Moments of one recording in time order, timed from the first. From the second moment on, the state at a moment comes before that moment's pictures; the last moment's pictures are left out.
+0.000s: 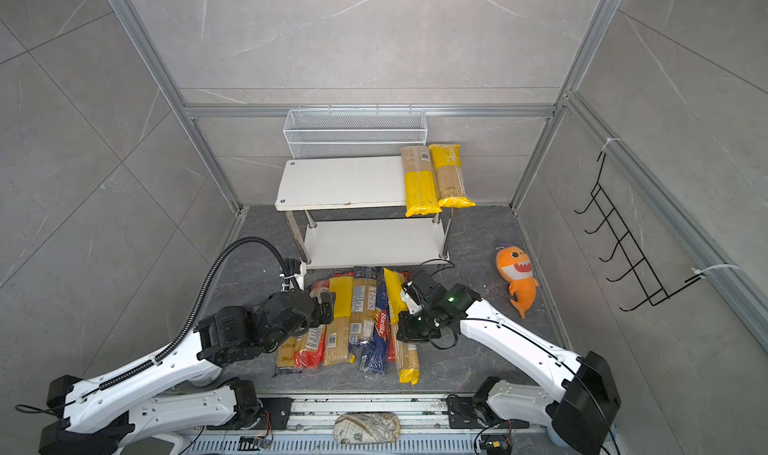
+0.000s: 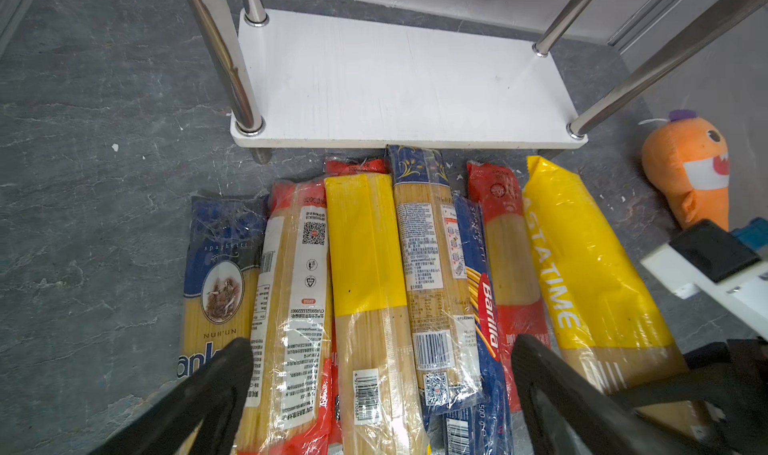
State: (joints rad) left arm -1.10 0.97 1.06 -0.91 -0.59 -0.83; right arm 0.75 1.18 1.01 -0.99 -0.32 0.62
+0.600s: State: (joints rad) left arm -0.97 1.13 1.40 -0.97 -0.51 -0.66; right arm 0.76 1.23 1.82 -1.28 -0.36 0.57
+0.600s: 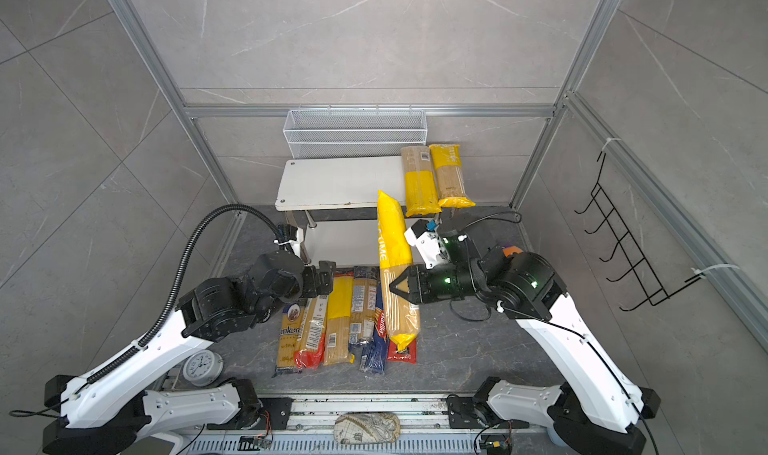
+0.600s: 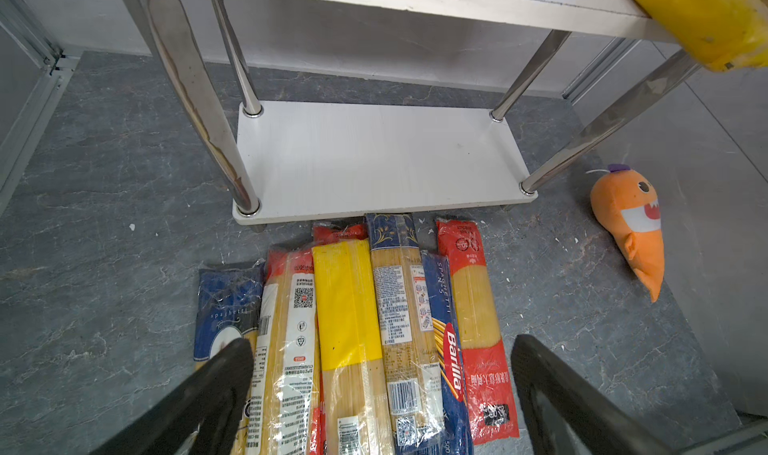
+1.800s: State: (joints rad) left arm -0.62 1.38 1.64 -0.88 -0.18 -0.45; right arm 0.44 2.05 2.80 -1.32 -0.26 0.29
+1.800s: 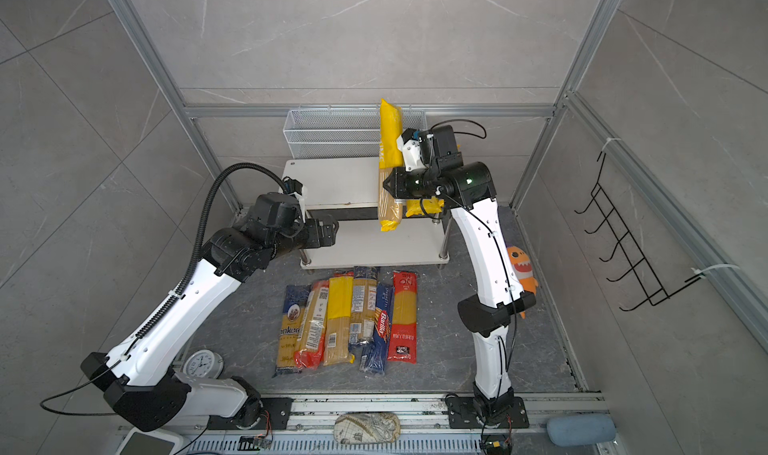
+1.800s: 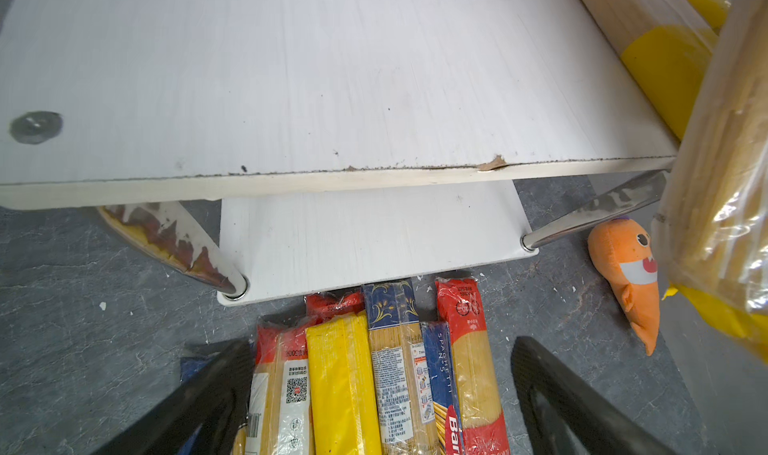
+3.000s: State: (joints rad) left arm -0.56 1.59 1.80 -0.80 0.01 -0.47; right arm 0.52 2.05 2.75 -1.20 -0.14 0.22
